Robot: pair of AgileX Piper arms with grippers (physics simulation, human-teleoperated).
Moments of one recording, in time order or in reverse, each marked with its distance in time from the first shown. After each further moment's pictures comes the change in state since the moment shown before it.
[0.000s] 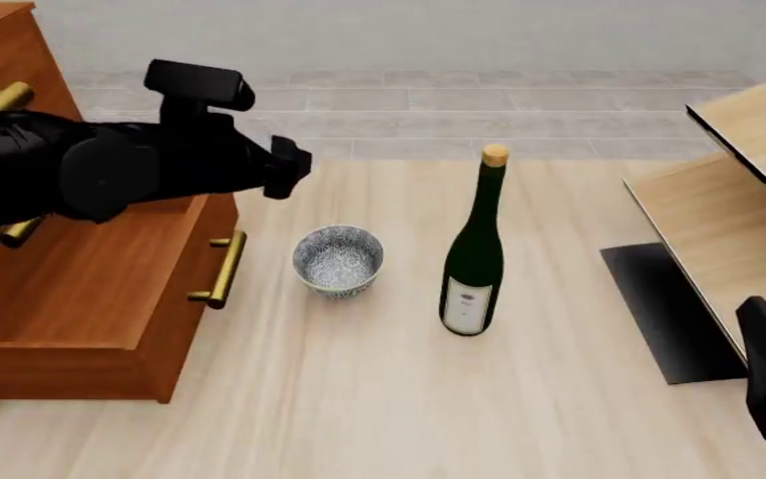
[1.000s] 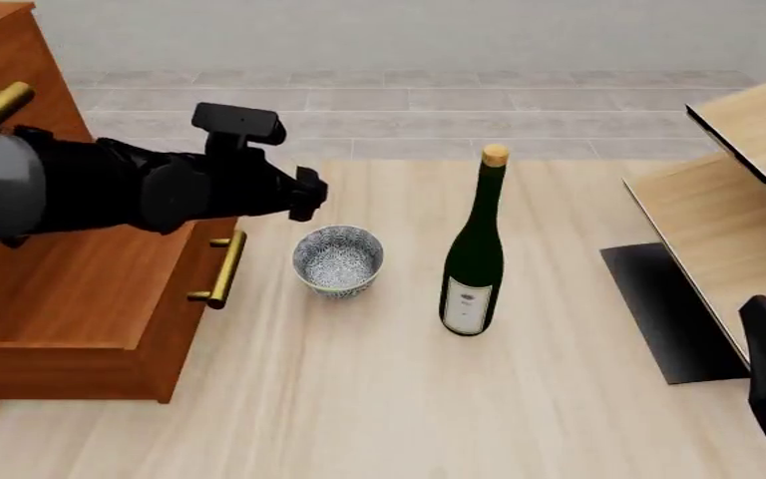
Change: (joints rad) left arm 0.011 0.202 -0.045 -0.067 -0.031; right arm -0.006 -0.009 -0.002 0.004 0.010
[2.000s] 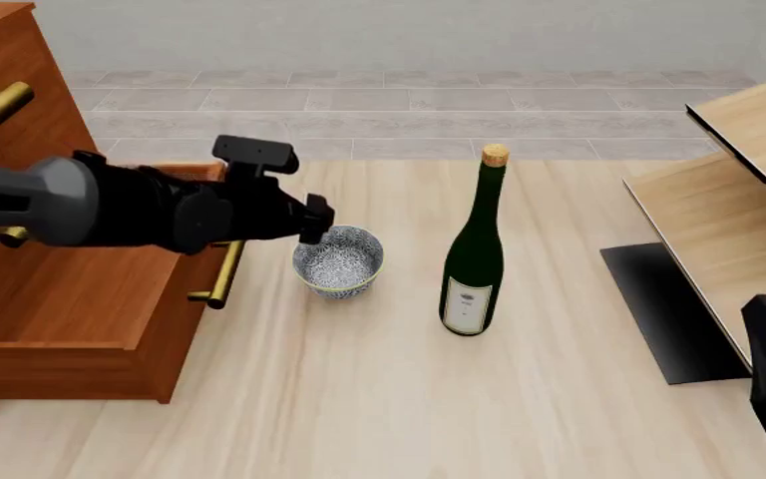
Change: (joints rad) left arm -0.003 0.111 0.008 -0.063 -0.016; right arm -0.004 -0.005 -0.001 0.001 0.005
